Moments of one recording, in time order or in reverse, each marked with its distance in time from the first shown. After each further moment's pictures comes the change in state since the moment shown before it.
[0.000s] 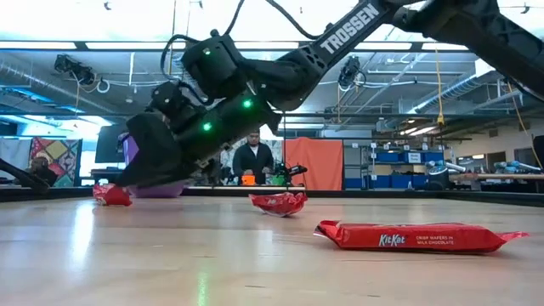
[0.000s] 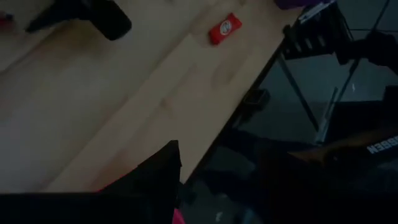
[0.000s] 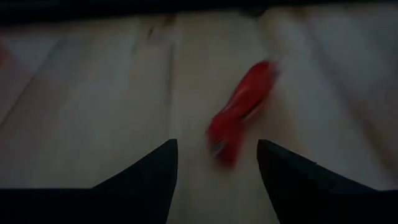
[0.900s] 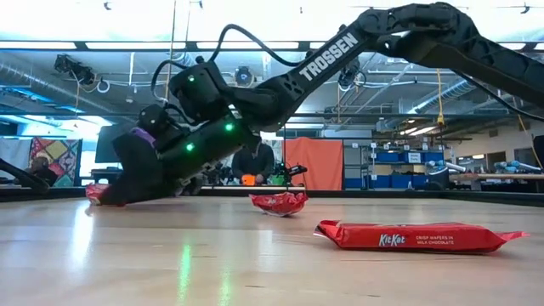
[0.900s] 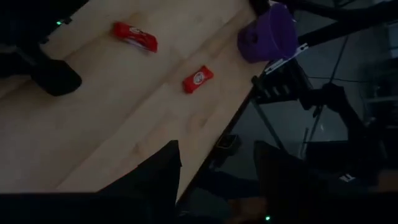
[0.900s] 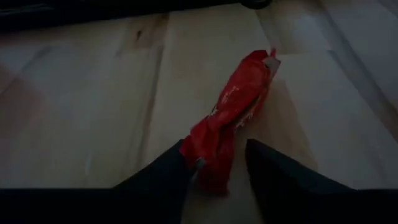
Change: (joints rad) left arm 0.008 0.000 -0.001 0.115 -0.184 0.002; right arm -0.047 0.164 0.204 -0.013 -0.113 0.021
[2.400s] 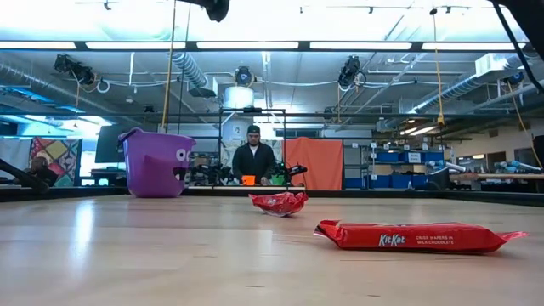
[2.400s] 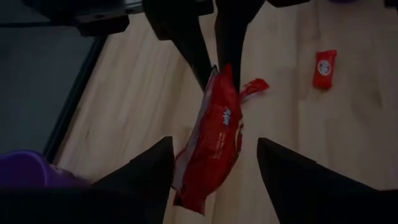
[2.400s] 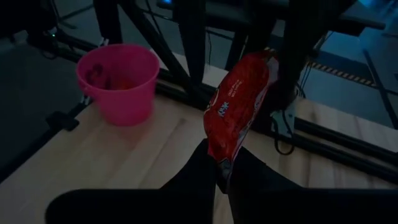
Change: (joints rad) left arm 0.091 0.003 -0.002 -0.218 -0.264 0.947; right arm 0.085 -0.562 0.001 -0.517 -0.155 -0.373
